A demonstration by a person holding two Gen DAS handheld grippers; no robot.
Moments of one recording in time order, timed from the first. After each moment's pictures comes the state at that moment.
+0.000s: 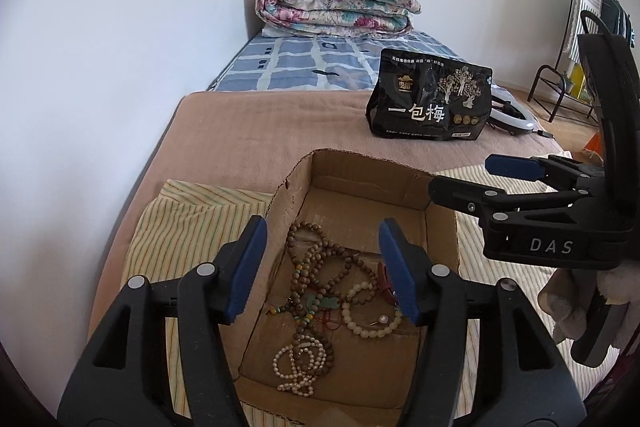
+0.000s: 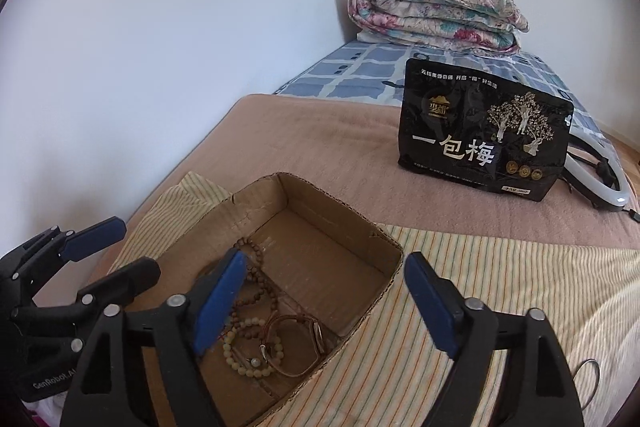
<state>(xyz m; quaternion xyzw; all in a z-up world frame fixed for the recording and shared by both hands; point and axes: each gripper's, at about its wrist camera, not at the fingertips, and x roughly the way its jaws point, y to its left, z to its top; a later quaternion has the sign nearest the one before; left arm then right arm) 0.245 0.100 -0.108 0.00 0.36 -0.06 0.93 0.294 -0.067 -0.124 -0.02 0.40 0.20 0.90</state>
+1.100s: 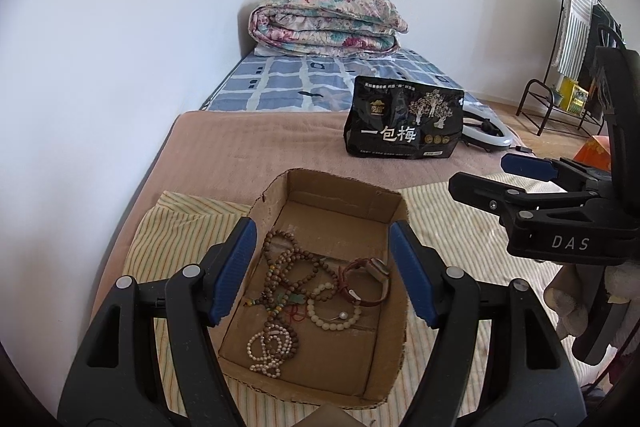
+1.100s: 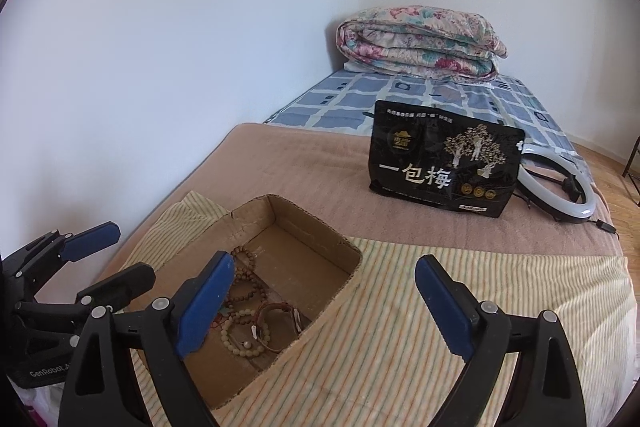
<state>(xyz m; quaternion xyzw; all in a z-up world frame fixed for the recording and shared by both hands) 0.211 0.080 -0.068 -0.01 0.33 -0.07 0.94 0.255 -0.104 -0.078 -0.02 0.36 0.18 0.92</state>
